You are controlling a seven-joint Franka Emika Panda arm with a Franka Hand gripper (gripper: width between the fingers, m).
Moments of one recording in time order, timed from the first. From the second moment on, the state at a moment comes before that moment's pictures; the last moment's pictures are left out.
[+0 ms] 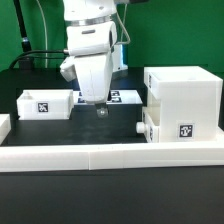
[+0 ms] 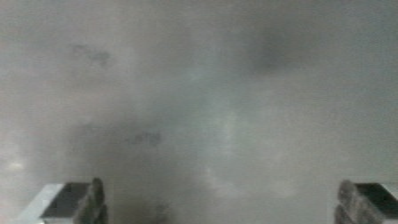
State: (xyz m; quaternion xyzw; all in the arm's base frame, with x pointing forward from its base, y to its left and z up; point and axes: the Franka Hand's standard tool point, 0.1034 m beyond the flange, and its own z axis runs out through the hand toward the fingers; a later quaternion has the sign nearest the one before) arm 0.502 -0.023 0.038 -0.76 -0.65 -0.02 0.07
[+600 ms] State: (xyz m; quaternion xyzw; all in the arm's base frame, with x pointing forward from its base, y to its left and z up) arm 0.469 -0.070 0.061 -0.89 -0.45 -0.04 0.04
